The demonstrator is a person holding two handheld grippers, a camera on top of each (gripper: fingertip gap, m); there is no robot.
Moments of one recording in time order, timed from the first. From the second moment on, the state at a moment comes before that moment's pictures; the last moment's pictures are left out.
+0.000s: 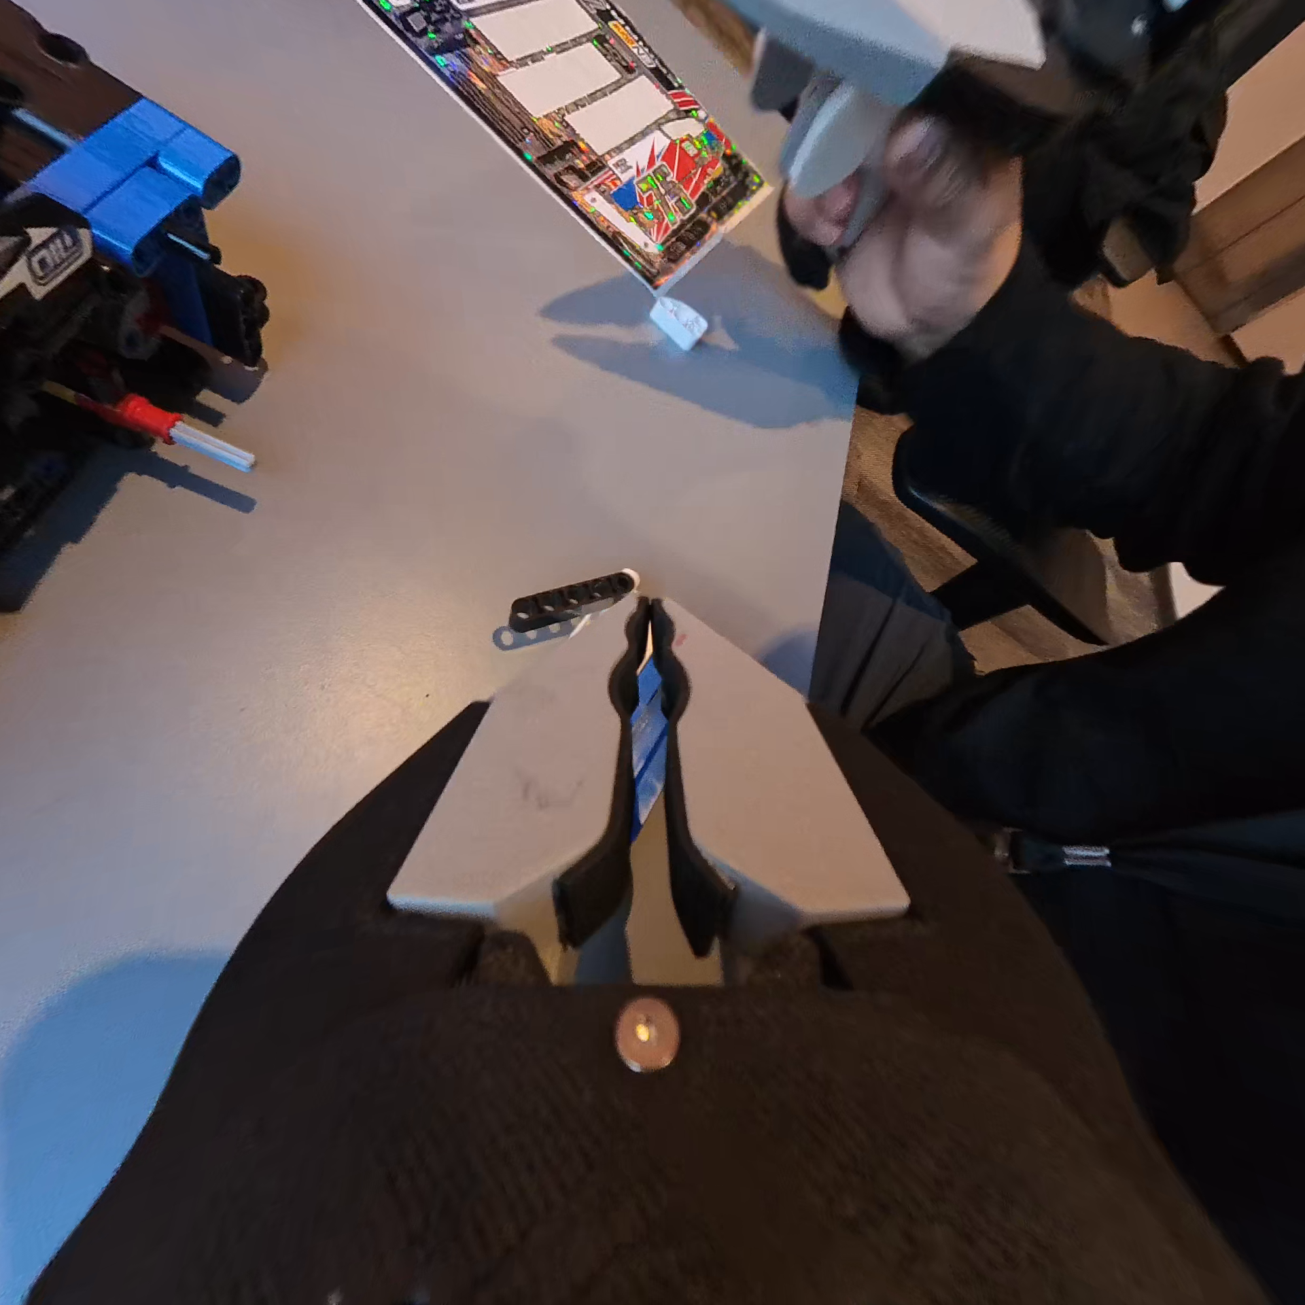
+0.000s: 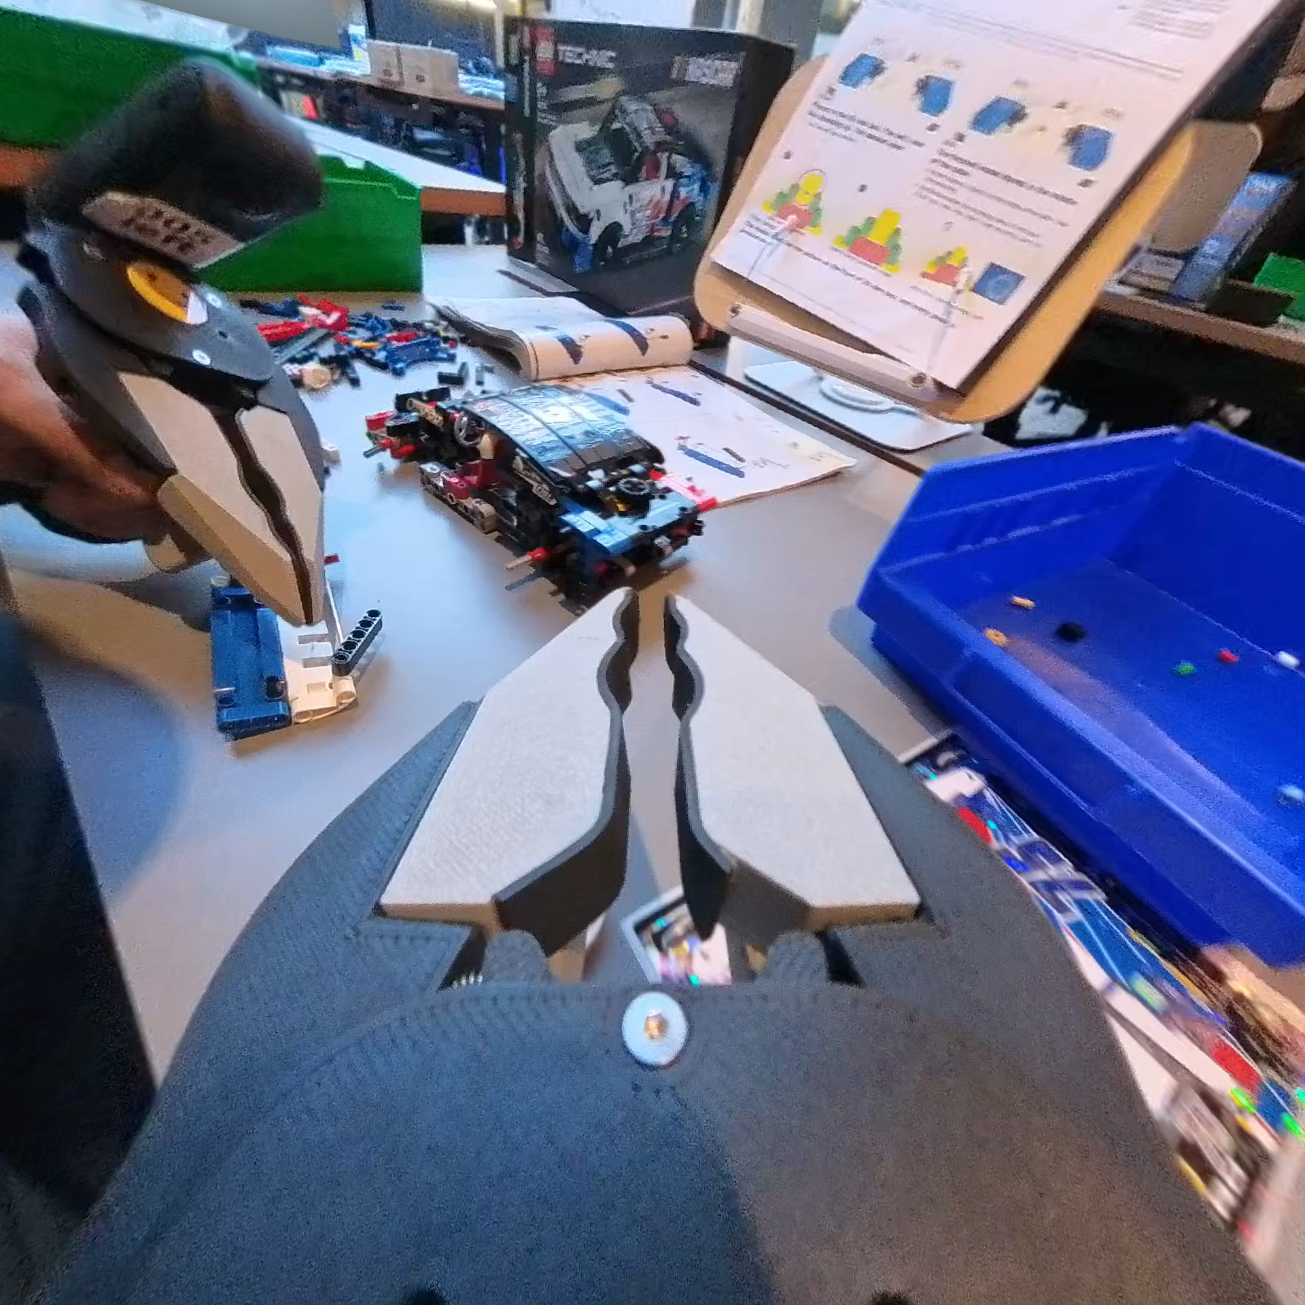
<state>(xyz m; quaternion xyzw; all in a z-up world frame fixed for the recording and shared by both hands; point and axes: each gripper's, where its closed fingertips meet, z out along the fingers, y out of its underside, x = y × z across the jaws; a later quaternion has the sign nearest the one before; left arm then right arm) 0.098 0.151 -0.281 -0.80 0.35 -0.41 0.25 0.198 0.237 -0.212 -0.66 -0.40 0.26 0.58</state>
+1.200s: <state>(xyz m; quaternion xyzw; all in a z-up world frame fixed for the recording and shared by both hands) 0.165 0.158 -0.307 -0.78 0.52 -0.27 0.20 0.176 0.162 -0.309 -0.72 -0.57 0.19 0.35</state>
